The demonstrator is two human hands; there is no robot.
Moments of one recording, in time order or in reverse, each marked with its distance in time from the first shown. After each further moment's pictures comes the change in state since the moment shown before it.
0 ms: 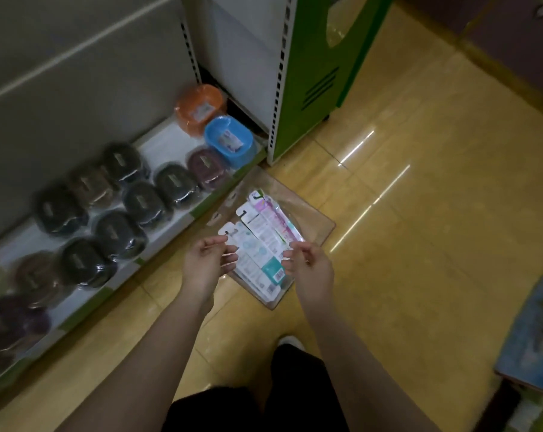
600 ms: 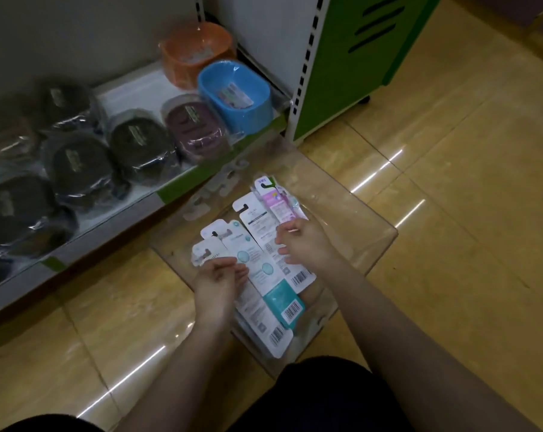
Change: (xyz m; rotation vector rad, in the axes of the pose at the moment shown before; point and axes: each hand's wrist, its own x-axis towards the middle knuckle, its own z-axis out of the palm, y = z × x) left_hand 0.197 -0.198 0.063 -0.087 0.075 0.015; right_hand 0.215 0.140 0.088 -0.454 -0.432 -0.055
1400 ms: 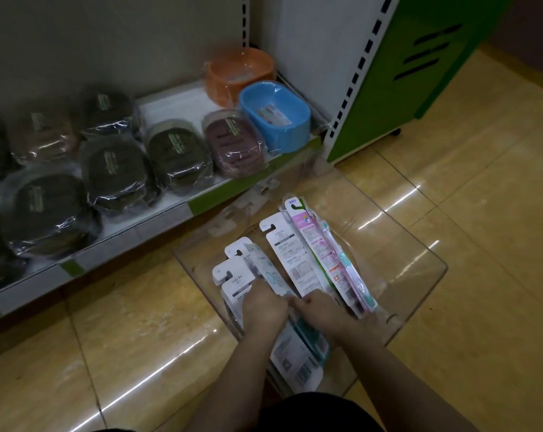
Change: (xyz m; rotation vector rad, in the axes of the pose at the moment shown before) left_hand 0.048 -0.026 0.032 0.629 -0.054 0.076; right_hand 0.032 0.080 0.047 -0.467 -0.207 0.122
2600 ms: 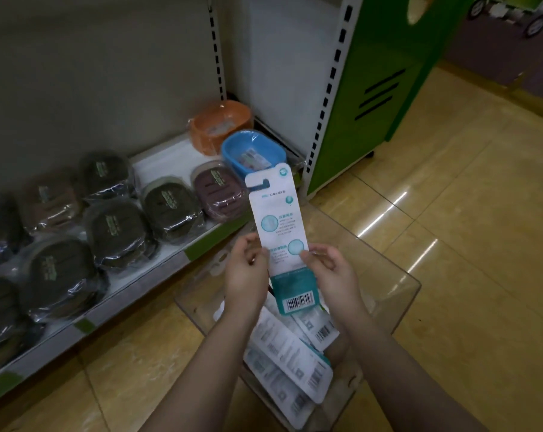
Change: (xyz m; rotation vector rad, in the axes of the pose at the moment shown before) left_hand -0.028 0.094 -0.077 -0.501 0.061 0.369; right_hand -0.062 -0.066 -0.073 0.961 0.445 -0.354
